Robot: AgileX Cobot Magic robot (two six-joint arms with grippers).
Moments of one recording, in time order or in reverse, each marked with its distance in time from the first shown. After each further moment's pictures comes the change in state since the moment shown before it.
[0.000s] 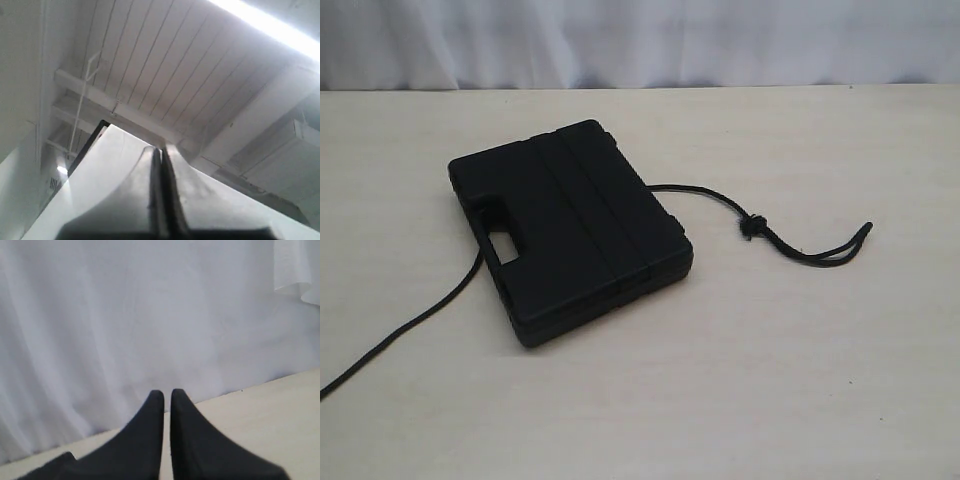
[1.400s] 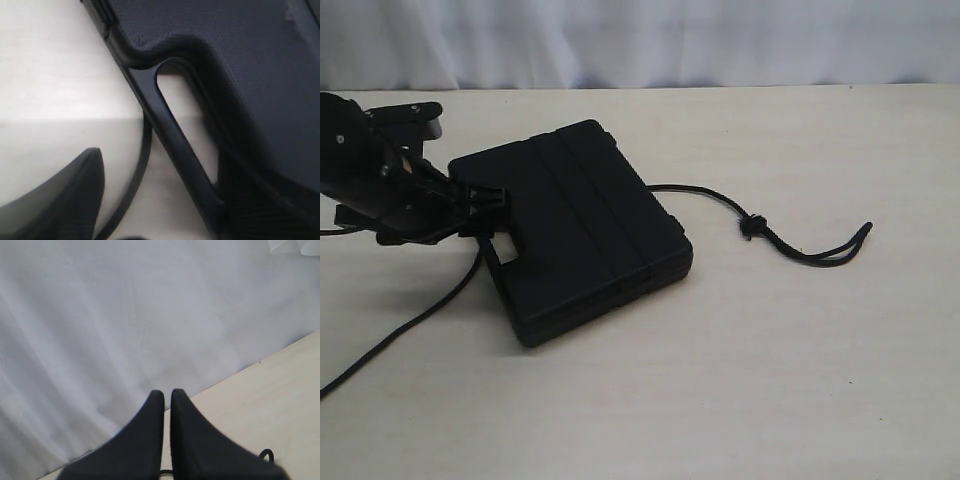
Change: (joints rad) left arm -0.171 1.549 -0.654 0.107 1.336 -0.041; right arm 0.000 0.000 0.000 0.219 0.038 0.002
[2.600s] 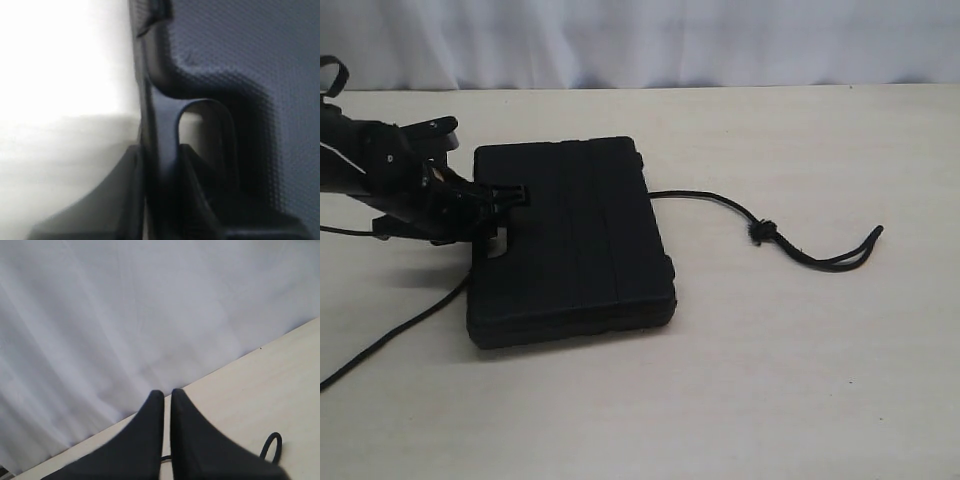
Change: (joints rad) left arm 0.000 0.176 -0.071 -0.087 -0.145 -0.024; right arm 0.000 0.000 0.000 0.000 0.051 0.000
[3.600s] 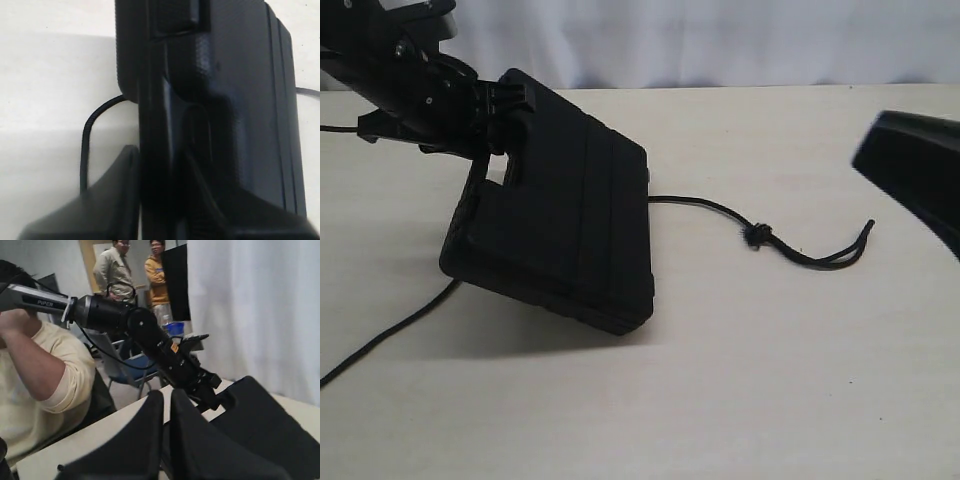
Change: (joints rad) left arm -0.006 -0.159 -0.277 0.027 0.403 0.026; right arm 0.048 0.627 -0.445 1.160 0.864 -1.562
